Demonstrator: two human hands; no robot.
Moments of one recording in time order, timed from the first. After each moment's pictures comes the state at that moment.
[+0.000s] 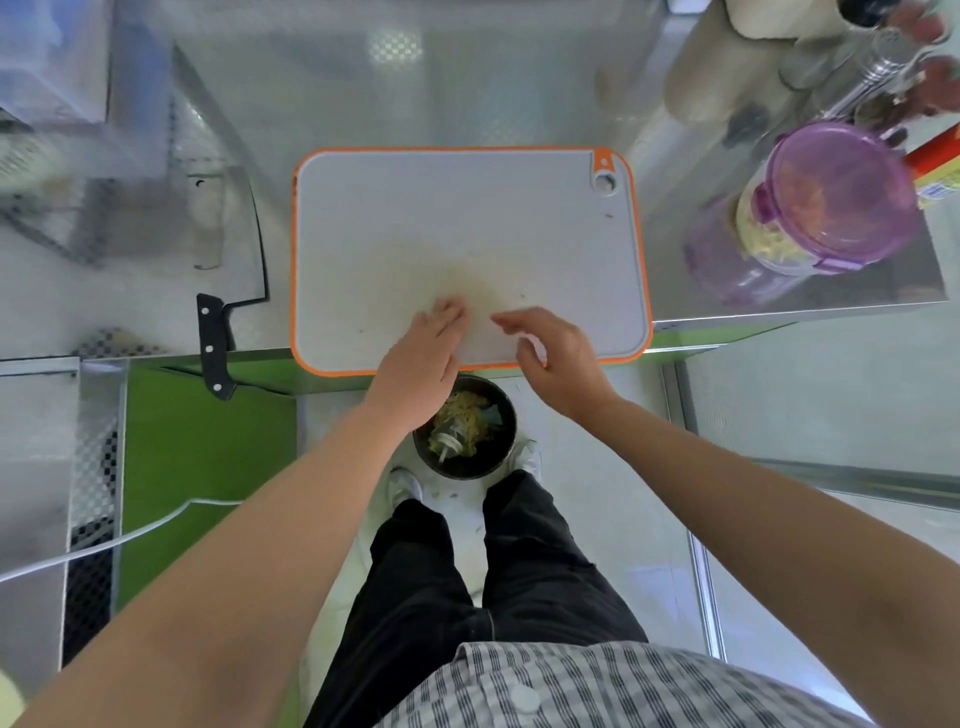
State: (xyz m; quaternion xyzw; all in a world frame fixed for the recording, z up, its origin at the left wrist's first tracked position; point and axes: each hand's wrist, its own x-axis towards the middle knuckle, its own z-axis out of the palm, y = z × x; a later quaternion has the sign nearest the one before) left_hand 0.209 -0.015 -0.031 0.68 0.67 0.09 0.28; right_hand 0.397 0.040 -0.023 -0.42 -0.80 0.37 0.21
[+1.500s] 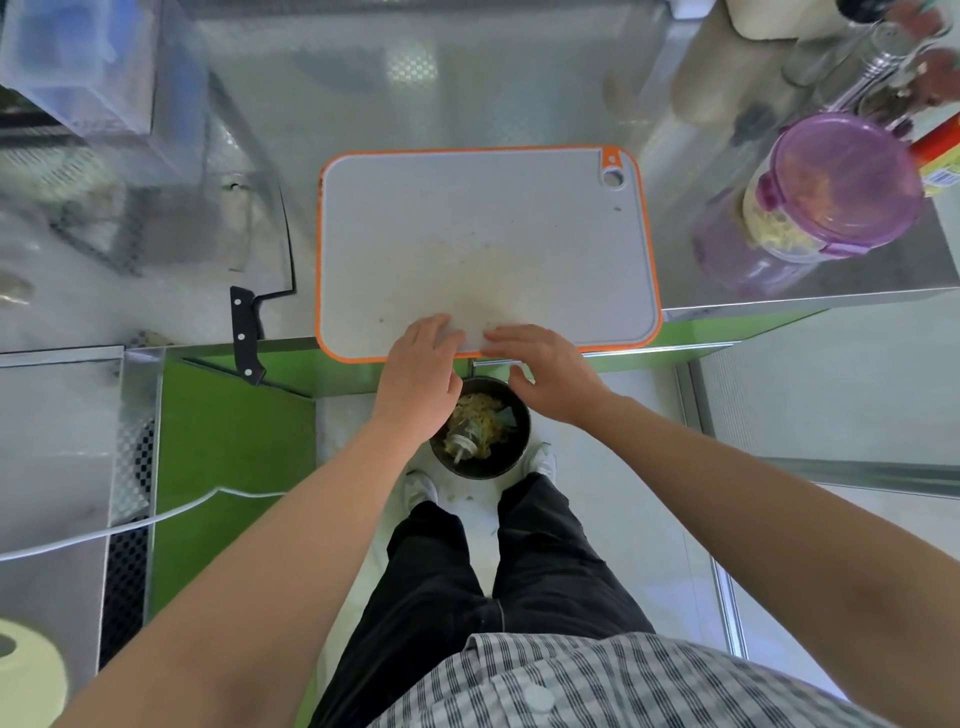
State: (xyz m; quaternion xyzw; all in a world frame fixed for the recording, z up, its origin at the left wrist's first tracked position) left_hand 0.209 -0.050 -0.016 0.68 0.71 0.05 0.18; right_hand 0.387 0.016 -0.025 -0.38 -0.86 0.32 0.11
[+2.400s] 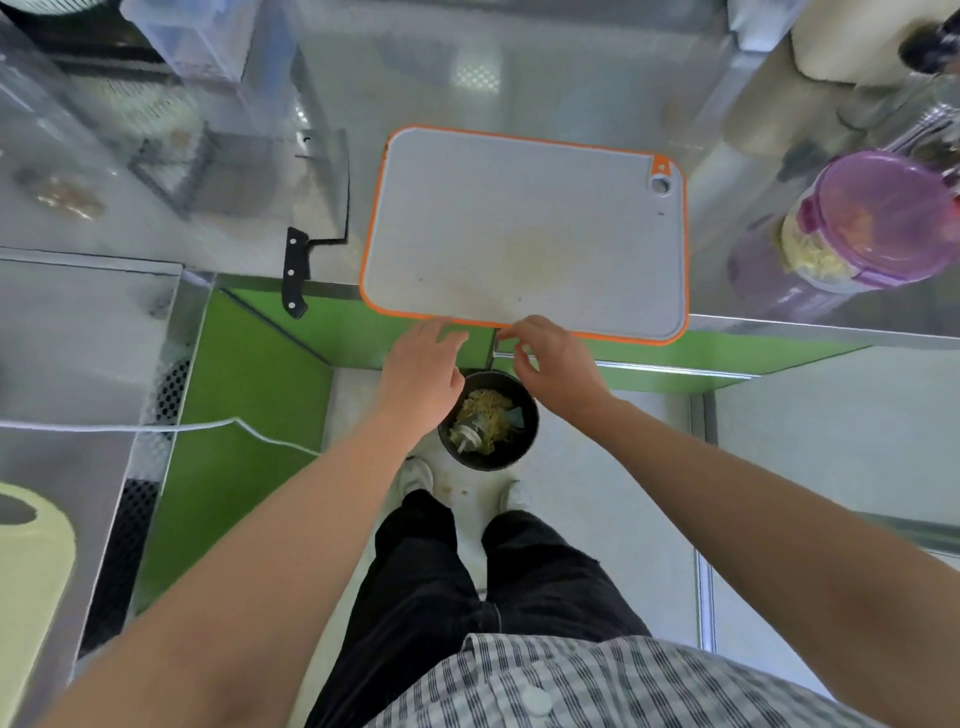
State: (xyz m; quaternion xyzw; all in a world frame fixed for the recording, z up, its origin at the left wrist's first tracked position) left_hand 0.211 -0.102 -0.006 0.63 0.76 0.06 0.18; right_hand 0.374 -0.014 -0.021 -0.40 -0.85 0.31 0.12
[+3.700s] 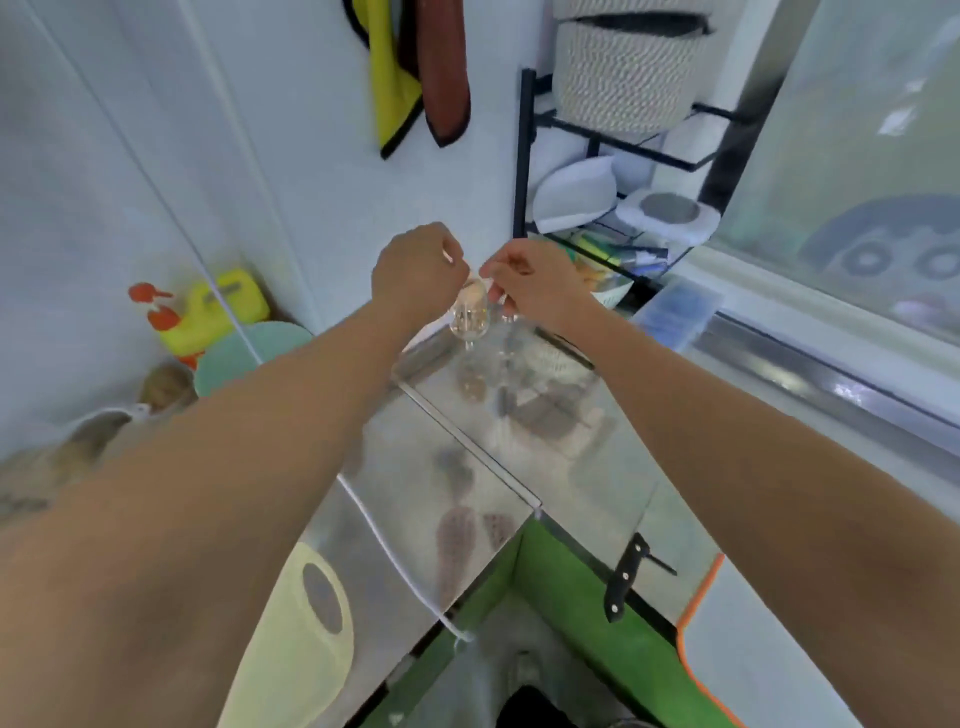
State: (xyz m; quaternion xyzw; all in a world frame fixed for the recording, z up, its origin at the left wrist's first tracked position) left_hand -0.214 -0.179 0.266 0.21 0.93 0.29 -0.06; right_hand -0.154 -0.044 0.253 -0.10 -0.86 0.49 0.12
